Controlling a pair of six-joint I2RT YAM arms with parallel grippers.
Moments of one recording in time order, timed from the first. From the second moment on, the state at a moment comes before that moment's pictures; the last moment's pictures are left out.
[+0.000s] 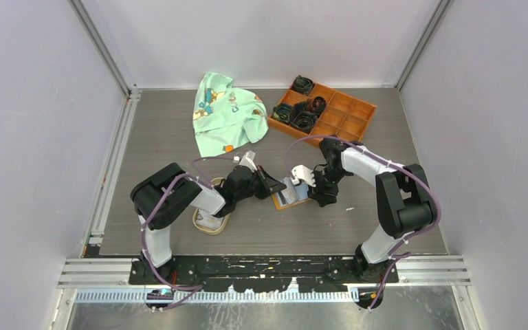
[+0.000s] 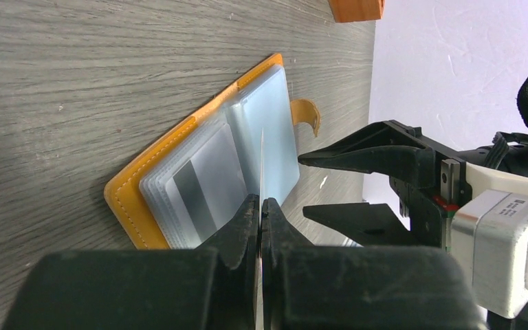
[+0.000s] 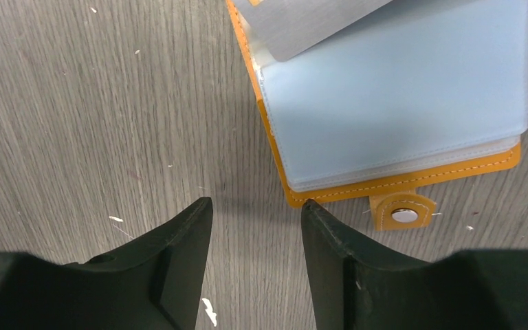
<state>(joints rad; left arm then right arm) -0.81 1.89 0.68 0.86 0.12 -1.21 0.29 1.64 0.97 -0.87 -0.43 -1.30</state>
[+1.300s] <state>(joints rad) -0.82 1.90 0.68 0.79 0.11 -1.26 0.35 1.70 1.03 -0.87 -0.33 -1.23</state>
